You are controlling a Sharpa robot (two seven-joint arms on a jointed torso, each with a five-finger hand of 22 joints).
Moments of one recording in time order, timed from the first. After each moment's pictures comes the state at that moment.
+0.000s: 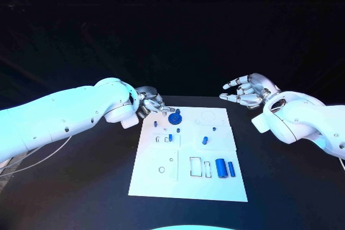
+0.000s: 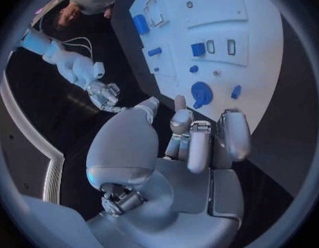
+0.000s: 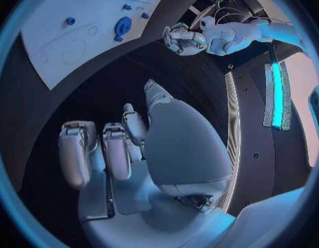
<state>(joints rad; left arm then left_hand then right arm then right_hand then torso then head) 1.35 -0.70 -0.04 1.37 -0.88 0.07 -0.37 1.14 -0.08 0.22 0.29 0.12 0.85 0.10 0.70 0.57 1.23 0.02 1.25 1.05 1.47 -0.03 1.55 1.31 0.09 1.35 0.07 1.41 1.20 1.37 -0.93 -0.14 1.60 -0.76 -0.55 -0.08 1.43 -0.15 0.14 0.29 0.18 0.81 0.18 0.19 0.36 1.29 0.10 1.28 1.28 1.47 0.02 1.56 1.31 0.01 1.47 0.13 1.49 1.31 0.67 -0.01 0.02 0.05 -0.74</state>
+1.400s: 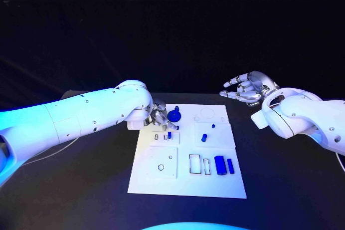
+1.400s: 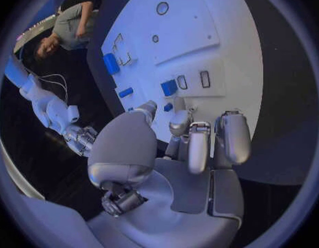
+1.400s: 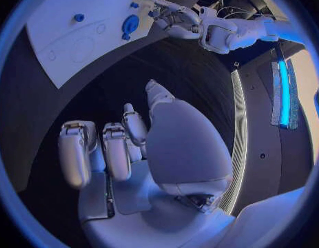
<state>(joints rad) 1.36 -0.53 -0.10 1.23 -1.02 0.32 -0.53 1.09 -0.05 0.17 0.29 0.11 0.83 0.09 0.71 0.64 1.24 0.02 1.26 1.06 1.47 -0.04 1.56 1.31 0.08 1.37 0.06 1.43 1.24 1.37 -0.91 -0.14 1.57 -0.75 -0.54 -0.12 1.41 -0.15 0.14 0.29 0.19 0.81 0.18 0.19 0.36 1.29 0.09 1.28 1.27 1.47 0.02 1.56 1.31 0.01 1.47 0.13 1.48 1.31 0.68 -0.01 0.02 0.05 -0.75</state>
